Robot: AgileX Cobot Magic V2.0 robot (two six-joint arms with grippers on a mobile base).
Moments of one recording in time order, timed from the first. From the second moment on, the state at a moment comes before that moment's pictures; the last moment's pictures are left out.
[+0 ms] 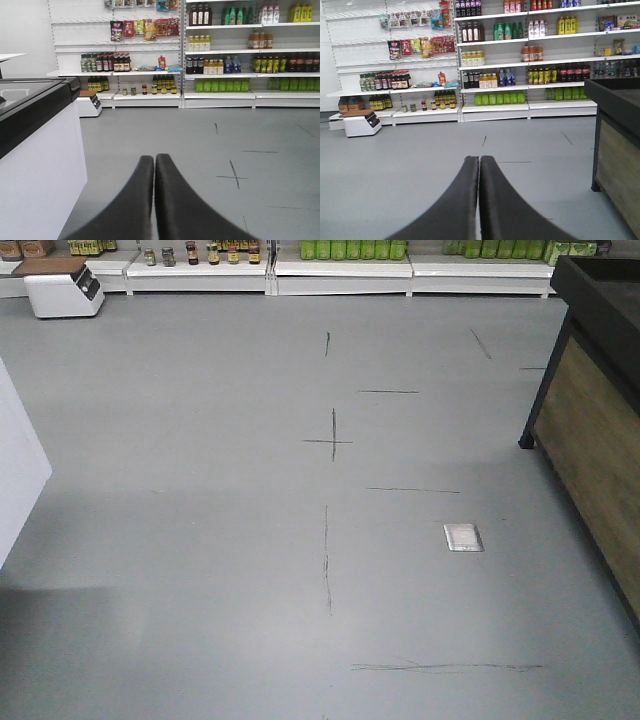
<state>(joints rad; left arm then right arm) 0.11 -0.01 0.03 -0.02 0.06 0.00 0.05 -0.01 0.03 -0.12 0.01 0.19</state>
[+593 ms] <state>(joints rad) 0.11 -0.01 0.03 -0.02 0.06 0.00 0.05 -0.01 0.03 -0.12 0.01 0.19</state>
